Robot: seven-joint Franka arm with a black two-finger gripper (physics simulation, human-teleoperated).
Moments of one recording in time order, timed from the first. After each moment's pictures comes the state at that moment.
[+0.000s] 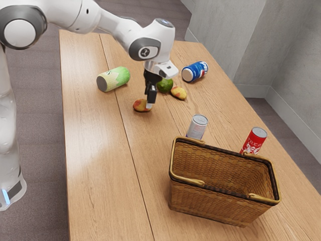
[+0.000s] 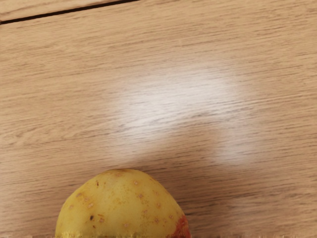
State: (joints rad) arm 0.06 -0.06 0.21 -2.08 0.03 2.06 0.42
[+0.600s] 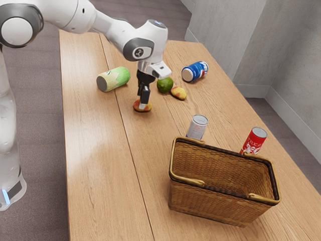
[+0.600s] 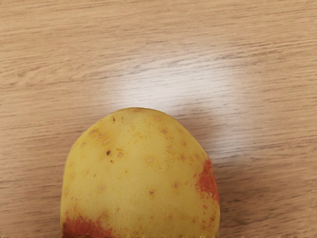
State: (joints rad) arm 0.07 -0.09 0.24 -2.14 0.02 2.06 0.43
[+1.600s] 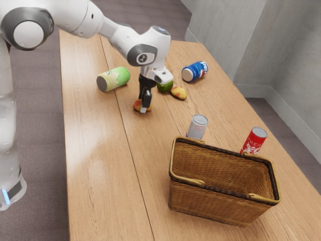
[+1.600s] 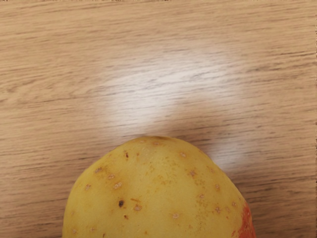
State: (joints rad) arm 0.06 -0.01 0.25 -2.11 0.02 2.08 0.44
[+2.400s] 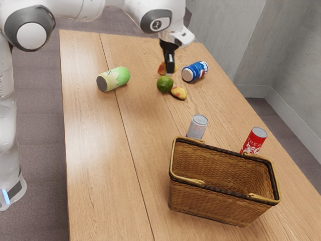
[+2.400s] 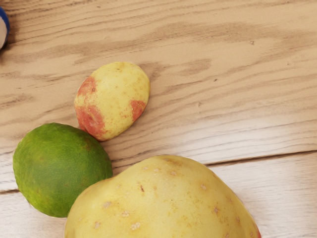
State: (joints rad) arm 0.06 0.02 0.24 -1.75 0.09 2.04 0.42
